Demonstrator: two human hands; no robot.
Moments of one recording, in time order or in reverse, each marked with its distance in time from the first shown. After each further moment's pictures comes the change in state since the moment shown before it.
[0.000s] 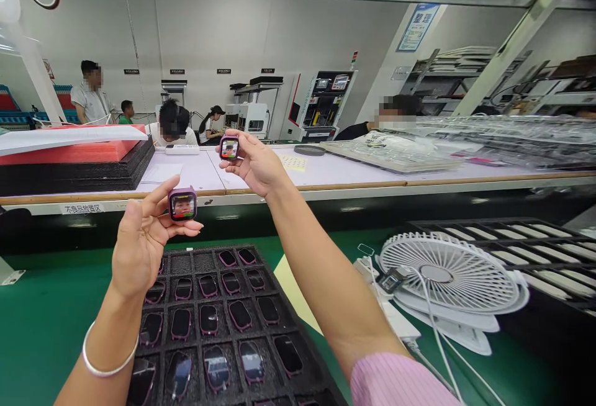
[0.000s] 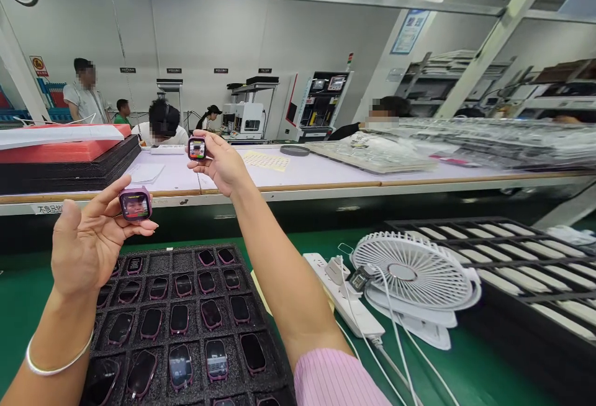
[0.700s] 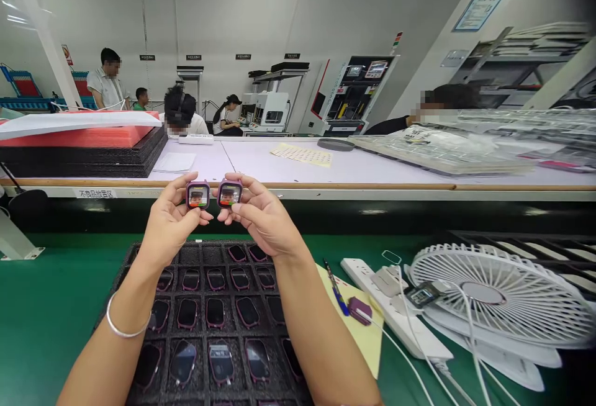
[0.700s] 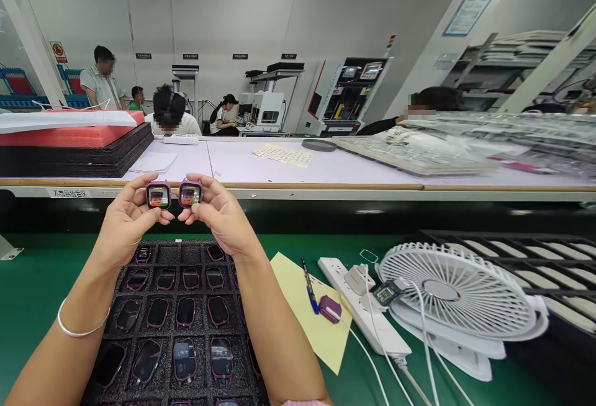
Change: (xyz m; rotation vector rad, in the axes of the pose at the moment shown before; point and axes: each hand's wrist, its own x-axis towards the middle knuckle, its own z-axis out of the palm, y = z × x) left_hand 0.015 -0.034 -0.011 0.286 0.062 -0.058; right_hand -0.086 0.057 0.010 0.033 -0.194 0.017
